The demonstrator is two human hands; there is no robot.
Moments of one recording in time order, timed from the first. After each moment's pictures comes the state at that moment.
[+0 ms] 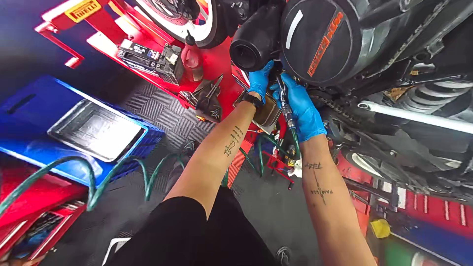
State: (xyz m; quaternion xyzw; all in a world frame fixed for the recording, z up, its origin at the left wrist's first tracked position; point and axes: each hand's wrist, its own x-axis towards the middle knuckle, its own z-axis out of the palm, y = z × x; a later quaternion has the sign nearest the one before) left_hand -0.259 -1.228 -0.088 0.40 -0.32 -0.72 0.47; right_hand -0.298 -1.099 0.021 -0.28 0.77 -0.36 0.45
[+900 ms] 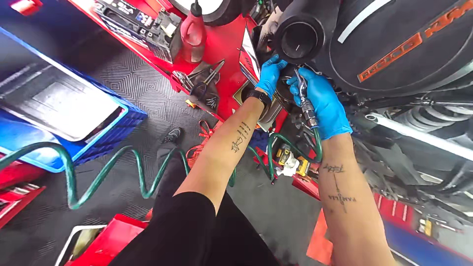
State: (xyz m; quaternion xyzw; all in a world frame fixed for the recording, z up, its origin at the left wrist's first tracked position) left_hand -0.273 -1.234 -0.114 0.27 -0.19 -0.83 0.45; right_hand -0.291 -1.120 0.045 -0.28 0.83 -0.28 0.40
